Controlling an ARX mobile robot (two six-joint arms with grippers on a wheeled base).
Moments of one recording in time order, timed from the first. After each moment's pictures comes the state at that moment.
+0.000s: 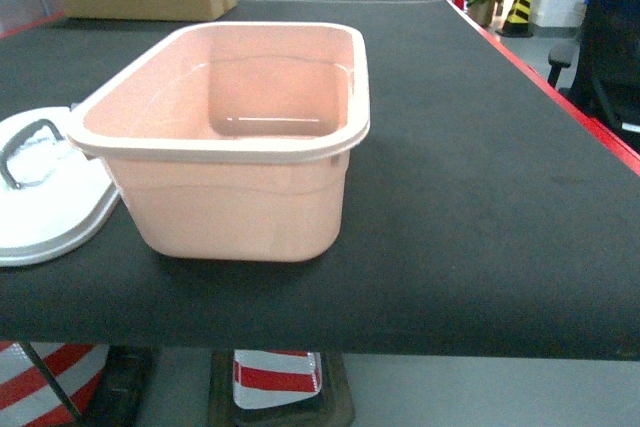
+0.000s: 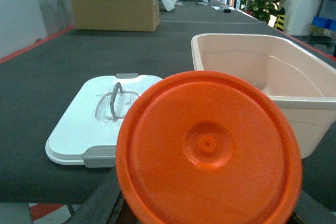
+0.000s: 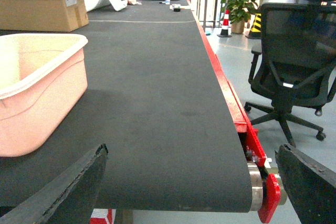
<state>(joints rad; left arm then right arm) 0.00 0.01 0.01 0.00 0.00 0.00 0.00 0.00 0.01 0.00 0.00 0.00</state>
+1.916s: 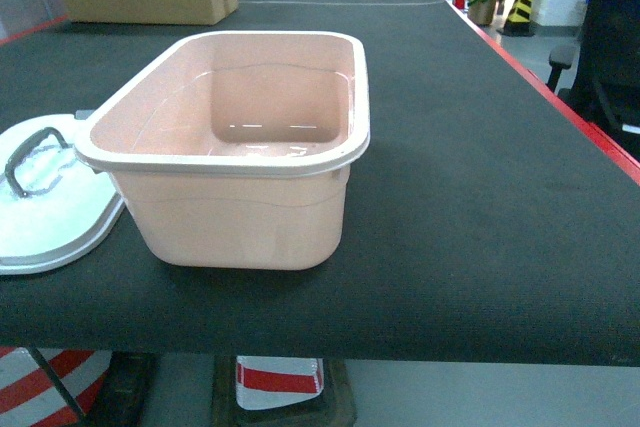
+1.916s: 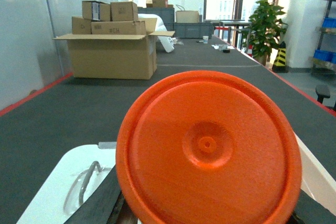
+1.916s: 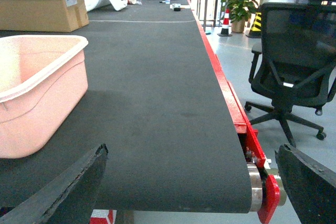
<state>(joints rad) -0.36 0.96 0.32 0.81 -0.37 0.06 0.00 0.00 0.01 -0.01 0.00 0.00</state>
